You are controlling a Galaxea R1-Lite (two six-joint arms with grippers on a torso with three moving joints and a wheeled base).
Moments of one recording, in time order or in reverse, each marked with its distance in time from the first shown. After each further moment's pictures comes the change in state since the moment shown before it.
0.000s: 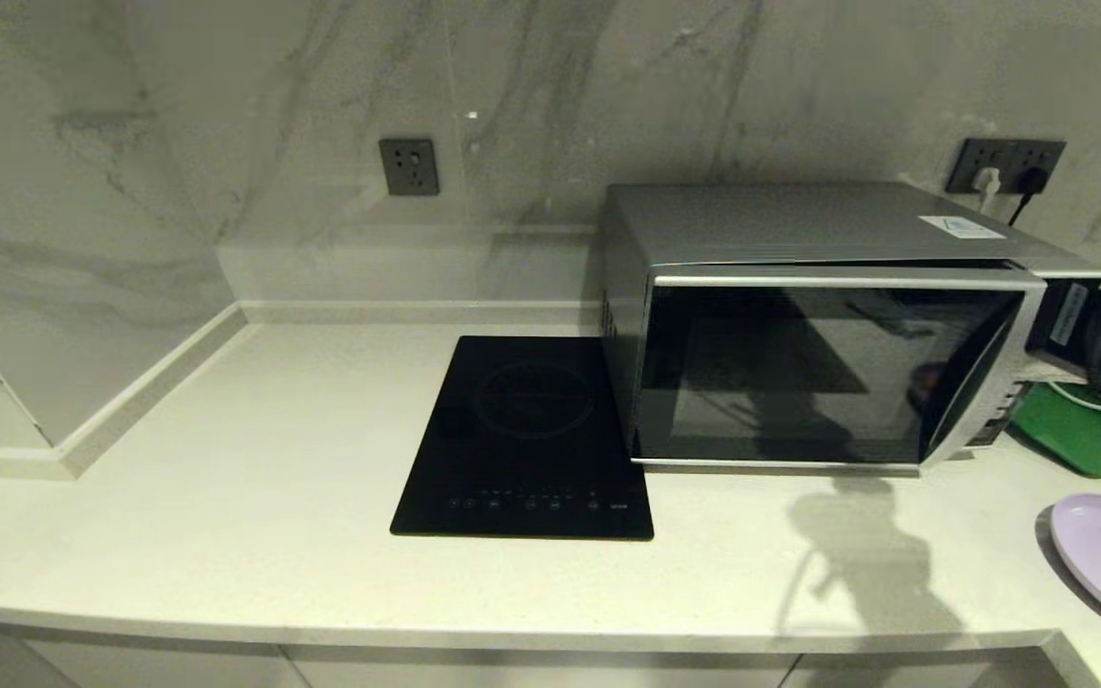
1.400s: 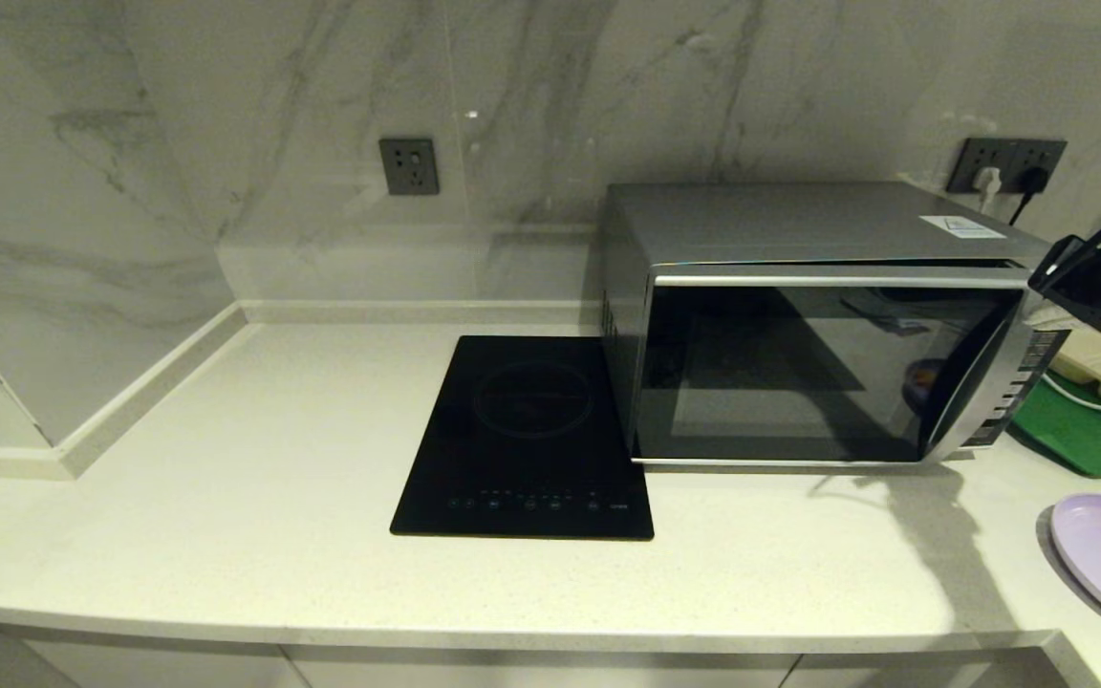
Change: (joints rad) left arm 0.000 0.000 0.000 0.000 0.000 0.000; right arm -0.310 0.325 -0.343 -0.016 0.190 0.009
